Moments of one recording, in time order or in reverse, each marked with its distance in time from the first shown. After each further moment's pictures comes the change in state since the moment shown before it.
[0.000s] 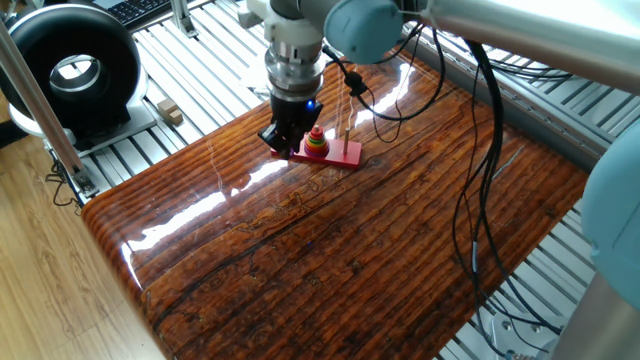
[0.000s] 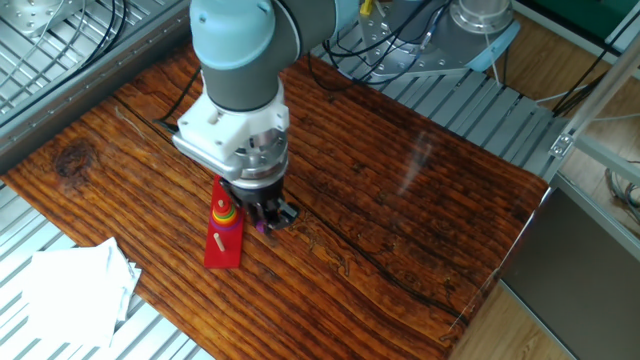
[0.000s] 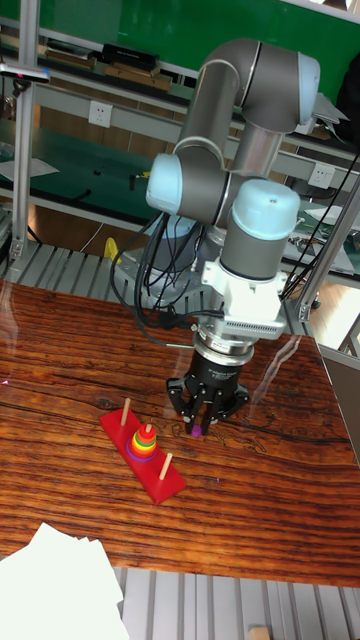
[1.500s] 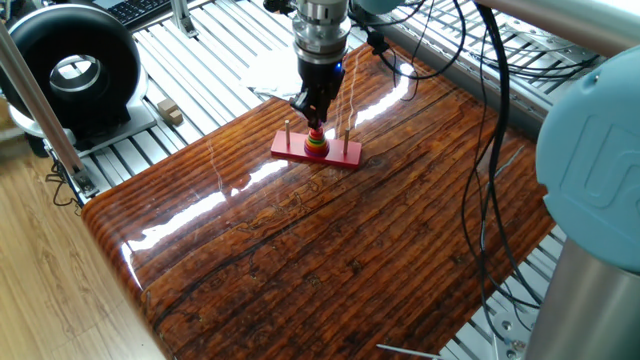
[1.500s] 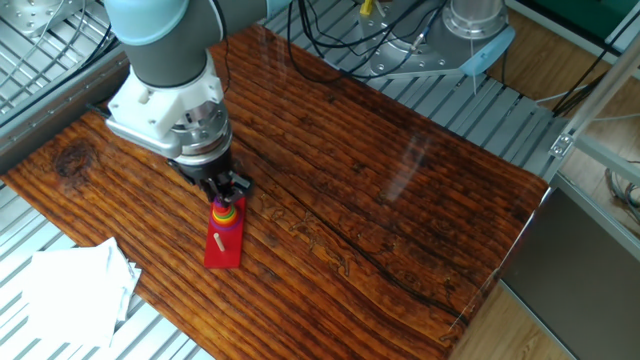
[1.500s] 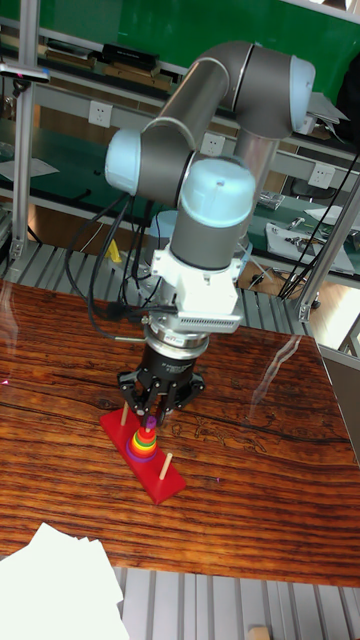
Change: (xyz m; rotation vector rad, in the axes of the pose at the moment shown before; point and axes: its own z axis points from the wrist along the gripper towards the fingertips) arm -0.007 -0.079 -0.032 0.029 0.075 -0.136
